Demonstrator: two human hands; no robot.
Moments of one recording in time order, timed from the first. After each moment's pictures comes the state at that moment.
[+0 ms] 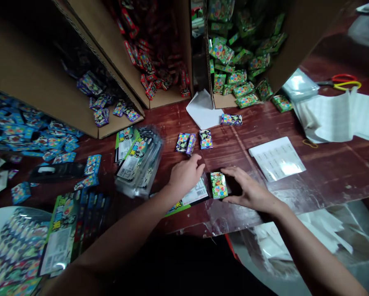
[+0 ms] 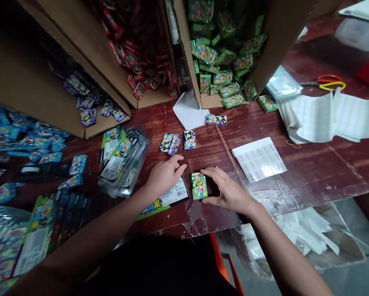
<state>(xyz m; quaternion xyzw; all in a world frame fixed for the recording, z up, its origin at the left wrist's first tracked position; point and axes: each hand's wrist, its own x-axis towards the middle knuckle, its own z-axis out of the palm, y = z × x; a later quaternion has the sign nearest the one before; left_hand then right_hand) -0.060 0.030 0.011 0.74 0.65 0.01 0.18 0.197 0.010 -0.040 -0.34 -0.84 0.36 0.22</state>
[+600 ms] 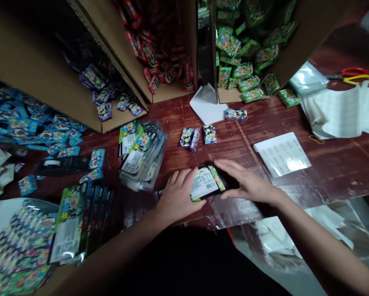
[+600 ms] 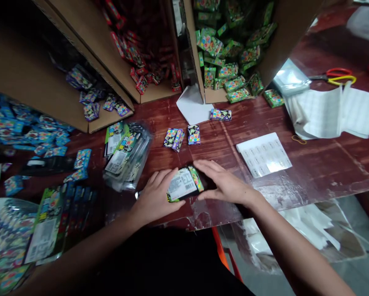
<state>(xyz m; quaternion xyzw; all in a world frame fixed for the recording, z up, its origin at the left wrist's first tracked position) -0.091 -0.047 0.007 0.77 0.59 0.11 0.21 0.175 0.020 -0.025 -0.29 -0.85 0.41 0.19</state>
